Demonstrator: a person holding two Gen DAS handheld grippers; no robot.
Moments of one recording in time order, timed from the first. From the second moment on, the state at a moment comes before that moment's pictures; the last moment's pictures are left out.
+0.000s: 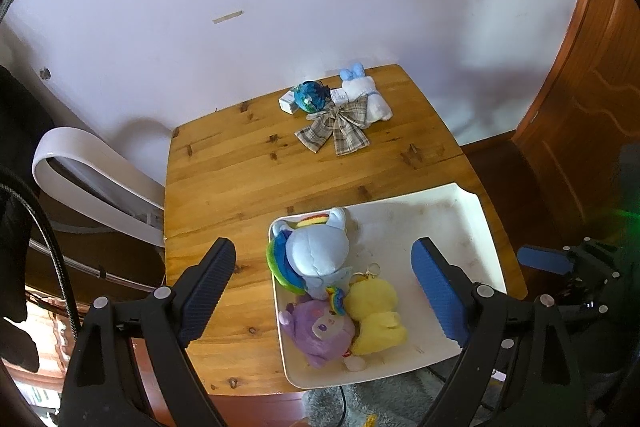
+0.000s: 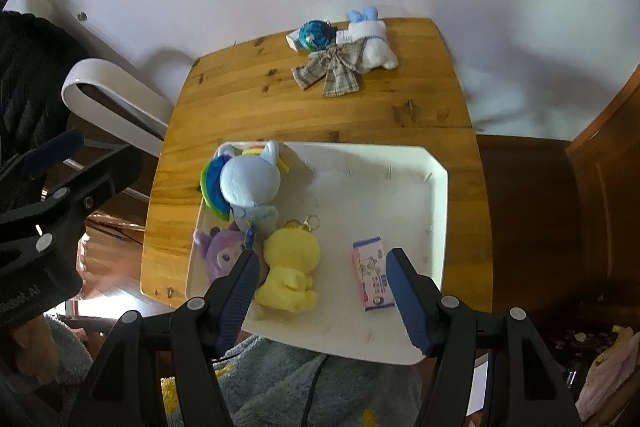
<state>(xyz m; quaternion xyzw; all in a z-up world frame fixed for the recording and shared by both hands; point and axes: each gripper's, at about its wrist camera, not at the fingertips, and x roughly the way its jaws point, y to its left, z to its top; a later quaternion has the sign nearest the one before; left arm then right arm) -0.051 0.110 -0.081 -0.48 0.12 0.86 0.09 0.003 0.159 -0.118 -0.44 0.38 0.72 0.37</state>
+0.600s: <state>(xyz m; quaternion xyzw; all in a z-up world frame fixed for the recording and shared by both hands) -0.124 0.074 -0.048 -0.47 0.10 0.87 0.07 -0.015 0.223 -0.094 -0.41 0.38 0.73 0.40</state>
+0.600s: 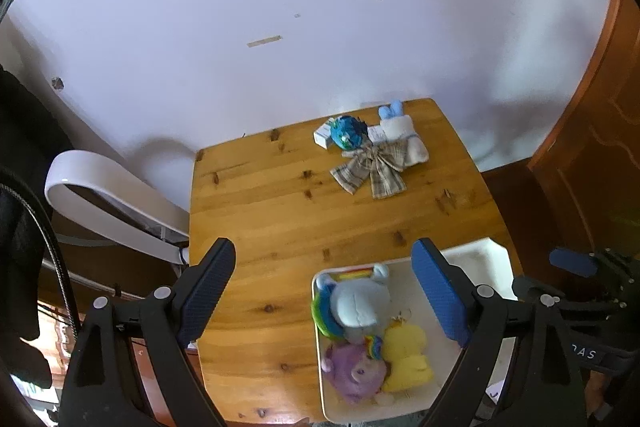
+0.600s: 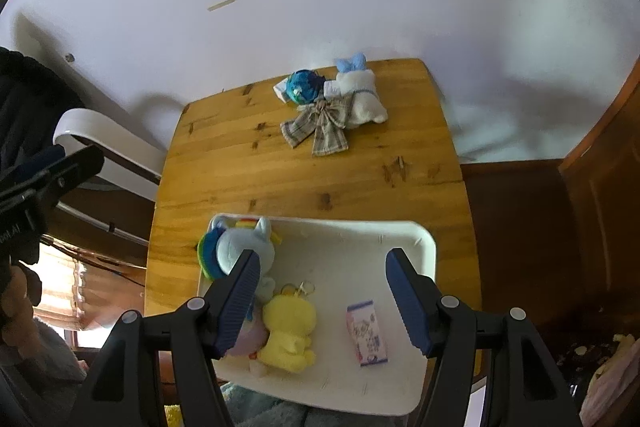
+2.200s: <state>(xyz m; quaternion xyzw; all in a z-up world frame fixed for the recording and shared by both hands) -0.400 0.112 -0.338 -0.66 -0.24 0.71 0.07 -0.096 0.534 -0.283 -0.36 0.50 0.67 0.41</state>
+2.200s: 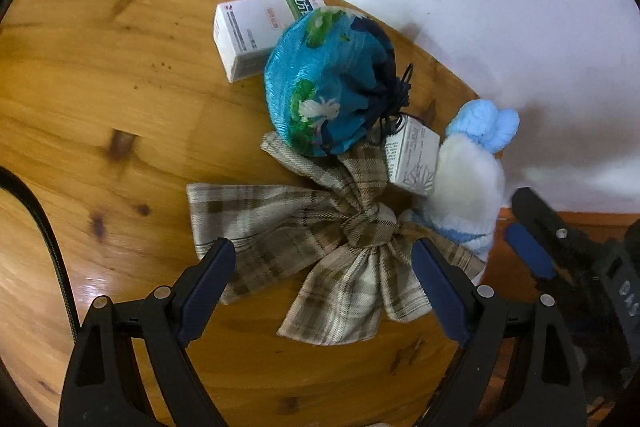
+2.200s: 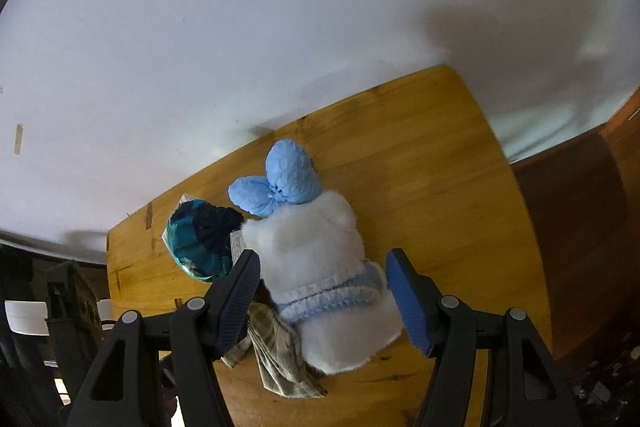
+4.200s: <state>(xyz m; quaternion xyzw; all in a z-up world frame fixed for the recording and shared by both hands) -0.143 0.118 -0.081 -0.50 0.01 0.87 0.07 -0.040 0.241 -0.042 -0.33 0.35 0.80 0.35</state>
